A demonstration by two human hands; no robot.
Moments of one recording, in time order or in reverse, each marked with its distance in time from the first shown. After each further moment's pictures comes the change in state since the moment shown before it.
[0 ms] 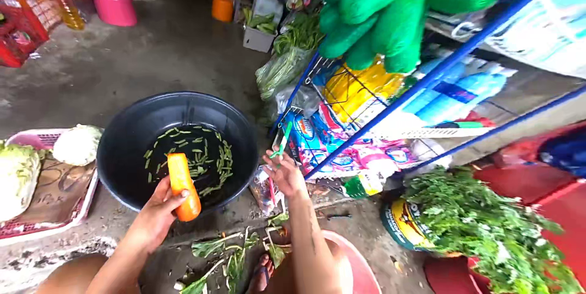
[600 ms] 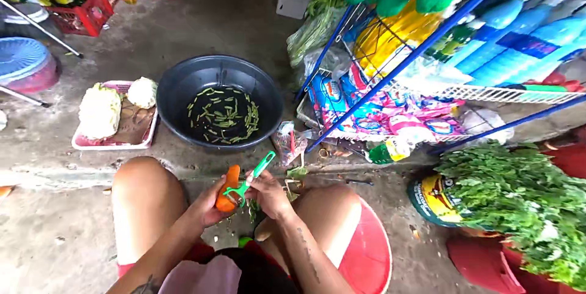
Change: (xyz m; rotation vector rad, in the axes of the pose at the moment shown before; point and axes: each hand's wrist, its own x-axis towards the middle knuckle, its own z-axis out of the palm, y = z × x) left_hand -0.133 -0.093 0.011 -0.273 -0.004 -0.674; right_hand -0.224 0.079 0.065 -0.103 -0.151 0.343
